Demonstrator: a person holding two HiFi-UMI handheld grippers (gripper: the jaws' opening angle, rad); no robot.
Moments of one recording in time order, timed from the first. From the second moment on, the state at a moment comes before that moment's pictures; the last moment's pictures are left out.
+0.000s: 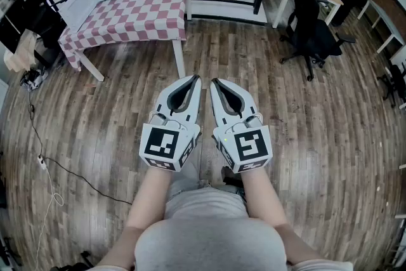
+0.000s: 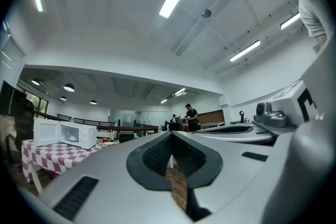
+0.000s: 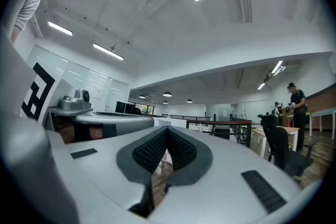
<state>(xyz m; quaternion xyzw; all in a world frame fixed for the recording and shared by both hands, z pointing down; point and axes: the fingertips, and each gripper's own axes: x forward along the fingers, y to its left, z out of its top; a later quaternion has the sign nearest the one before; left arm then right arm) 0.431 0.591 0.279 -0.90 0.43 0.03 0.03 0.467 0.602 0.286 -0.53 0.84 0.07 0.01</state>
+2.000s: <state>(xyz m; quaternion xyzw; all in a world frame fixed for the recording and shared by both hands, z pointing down) 0.234 0.267 0.286 -0.87 0.50 0.03 0.01 0.278 0.276 0.290 -0.46 0.89 0.06 0.01</state>
